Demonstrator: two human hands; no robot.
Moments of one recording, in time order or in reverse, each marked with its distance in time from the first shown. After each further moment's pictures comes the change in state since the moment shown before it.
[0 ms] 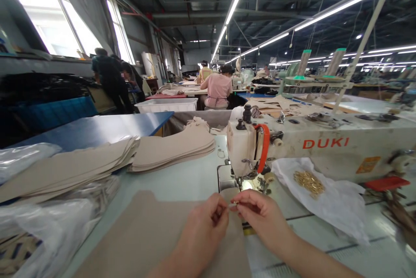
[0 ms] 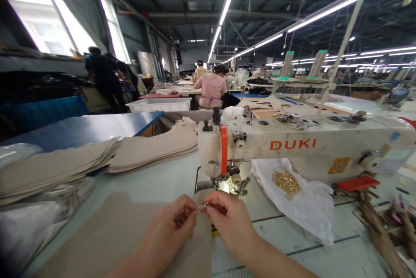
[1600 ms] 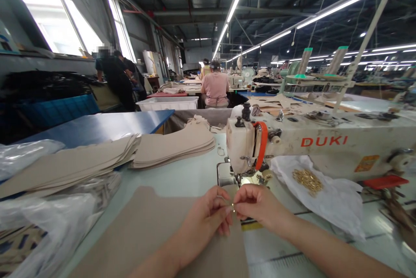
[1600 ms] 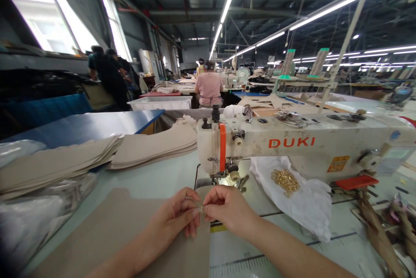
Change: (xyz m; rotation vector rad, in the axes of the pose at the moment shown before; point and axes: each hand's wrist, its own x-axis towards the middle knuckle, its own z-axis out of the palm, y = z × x) left_hand 0.007 -0.008 0.000 -0.632 -0.275 -0.055; right_hand 0.015 -0.011 -0.013 0.095 -0.181 0.262
